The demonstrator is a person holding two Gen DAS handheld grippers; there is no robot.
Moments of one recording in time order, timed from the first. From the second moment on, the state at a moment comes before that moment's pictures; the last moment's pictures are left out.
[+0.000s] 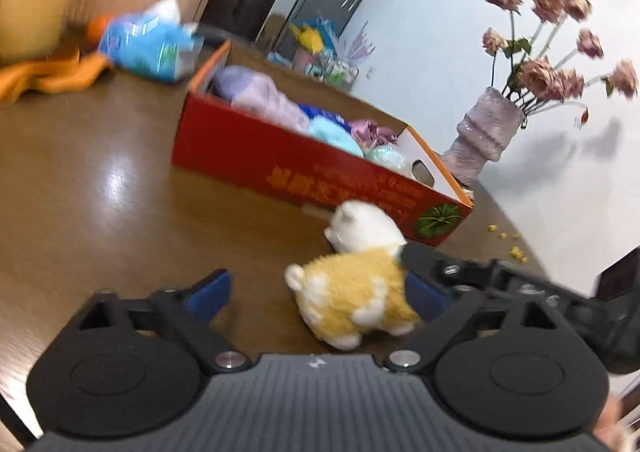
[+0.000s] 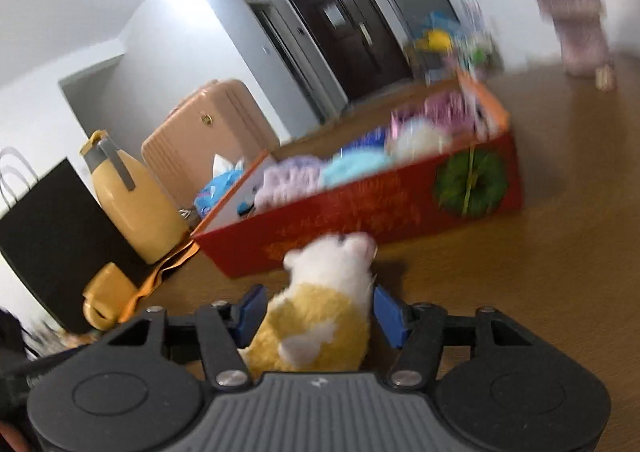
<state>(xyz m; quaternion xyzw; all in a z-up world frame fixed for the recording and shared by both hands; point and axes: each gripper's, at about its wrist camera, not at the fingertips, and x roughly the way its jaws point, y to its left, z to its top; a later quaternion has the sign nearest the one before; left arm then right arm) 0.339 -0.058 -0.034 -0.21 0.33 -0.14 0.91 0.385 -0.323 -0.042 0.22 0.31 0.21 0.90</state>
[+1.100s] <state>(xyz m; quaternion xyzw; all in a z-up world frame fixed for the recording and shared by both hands) 0.305 -0.096 -0.021 -0.21 0.35 -0.23 0.88 0.296 -0.349 -0.023 0.24 0.29 0.17 0.91</state>
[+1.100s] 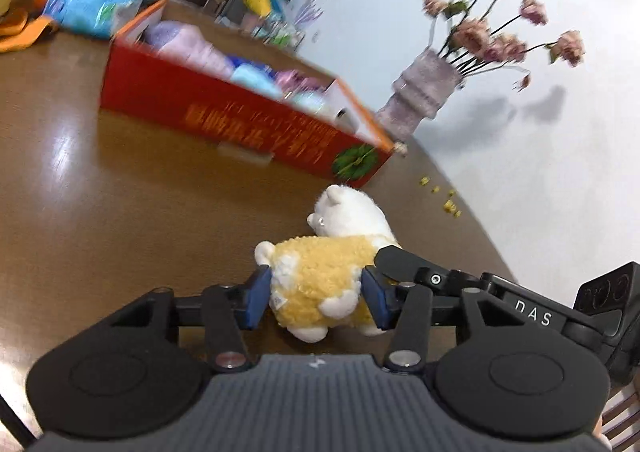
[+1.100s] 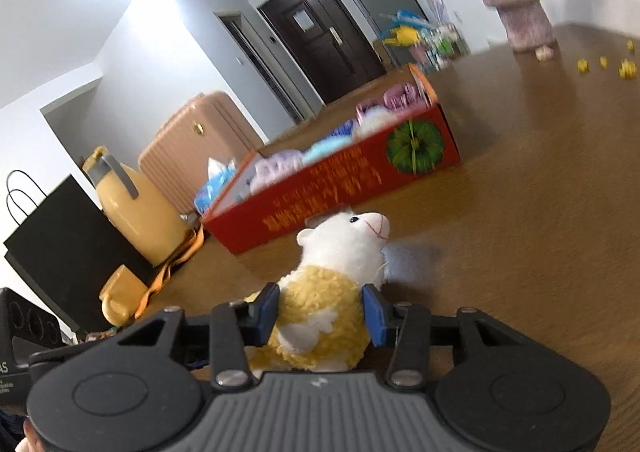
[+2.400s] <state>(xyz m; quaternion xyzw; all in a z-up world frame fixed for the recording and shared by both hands) 0.503 -0.119 0.022 -0.12 0.32 -0.21 0.92 0.494 -0.351 0.043 0.05 0.31 0.09 0.95</state>
